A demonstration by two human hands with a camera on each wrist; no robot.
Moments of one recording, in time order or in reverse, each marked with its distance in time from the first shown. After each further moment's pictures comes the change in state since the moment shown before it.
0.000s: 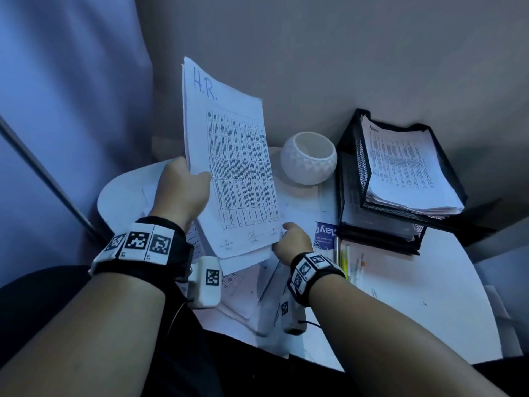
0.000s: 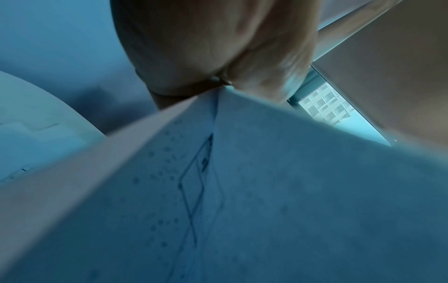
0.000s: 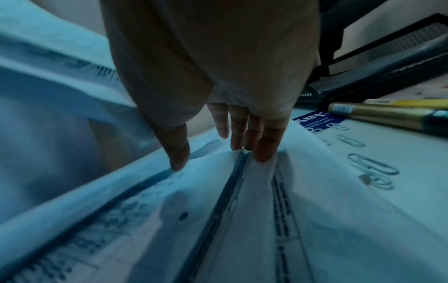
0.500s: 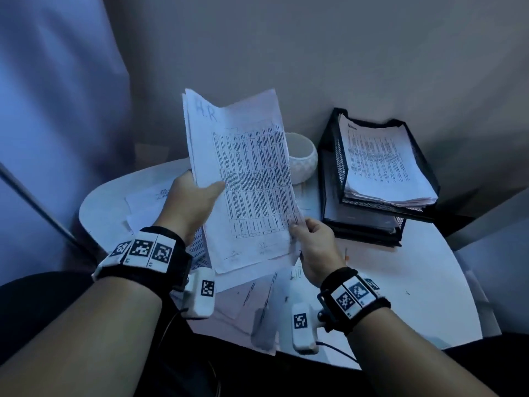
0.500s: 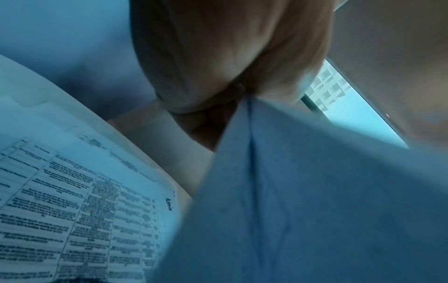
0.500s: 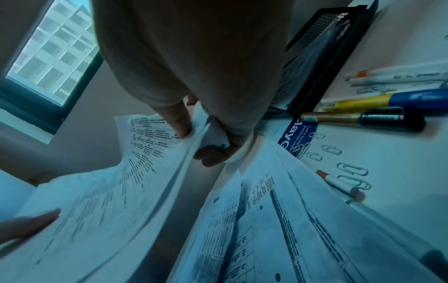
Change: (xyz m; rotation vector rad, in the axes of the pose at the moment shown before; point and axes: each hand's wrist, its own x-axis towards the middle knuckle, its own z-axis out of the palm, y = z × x) left_hand -0.027 0.011 0.030 -0.185 -0.230 -0.041; right_hand -0.044 0.033 -0.060 1.041 0.013 -0.018
